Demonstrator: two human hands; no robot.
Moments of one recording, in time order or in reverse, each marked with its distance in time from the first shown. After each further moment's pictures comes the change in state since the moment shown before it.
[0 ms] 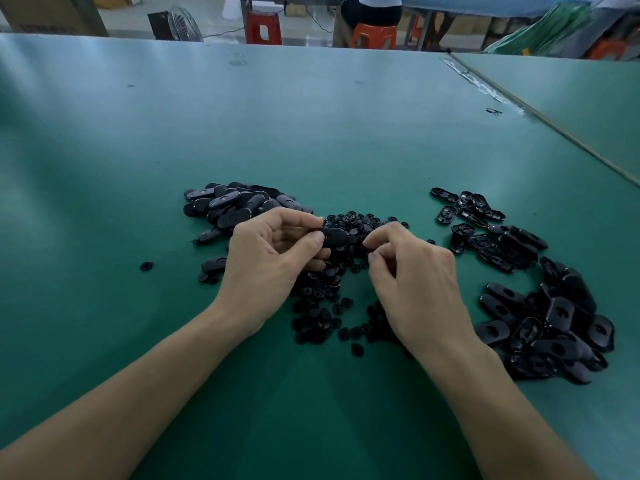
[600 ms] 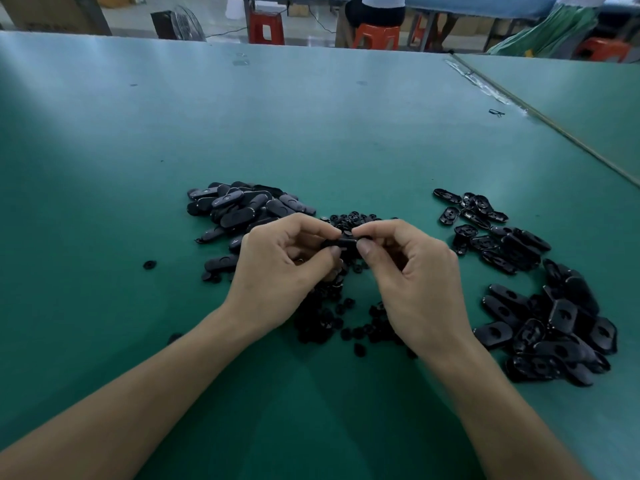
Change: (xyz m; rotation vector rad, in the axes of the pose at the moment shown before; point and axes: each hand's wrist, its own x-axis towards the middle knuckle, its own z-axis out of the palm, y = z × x) left_hand -0.005 0.005 0.003 0.188 -0.062 0.072; right_hand 0.002 -0.006 0.002 0.462 0.056 -0.029
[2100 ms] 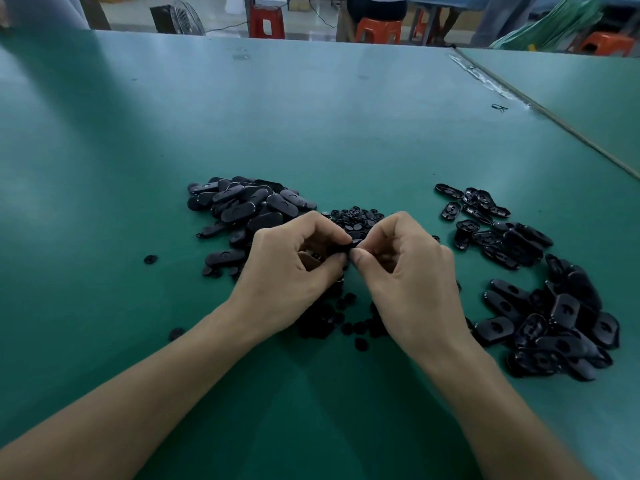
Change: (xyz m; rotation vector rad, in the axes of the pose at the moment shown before) left_hand -0.003 -0.001 0.001 0.165 -0.082 0.143; right_hand -0.006 -0.004 0.005 -0.143 -0.004 0.026
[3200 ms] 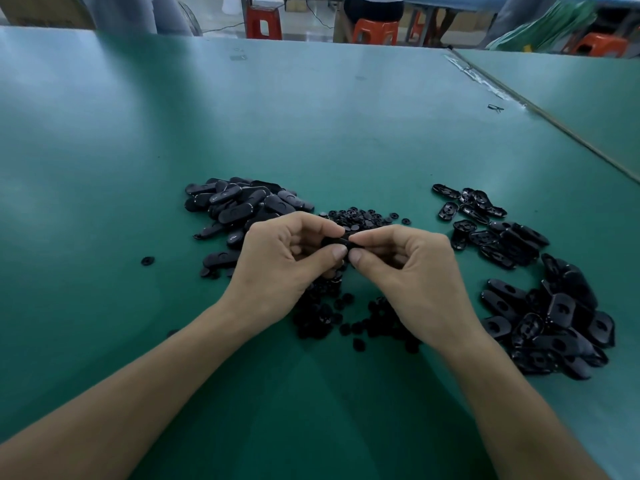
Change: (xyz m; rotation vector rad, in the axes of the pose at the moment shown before) left_hand 0.007 0.001 -0.004 -0.257 -0.004 -0.147; right_hand 0.012 0.013 -0.009 0.263 -0.144 0.098
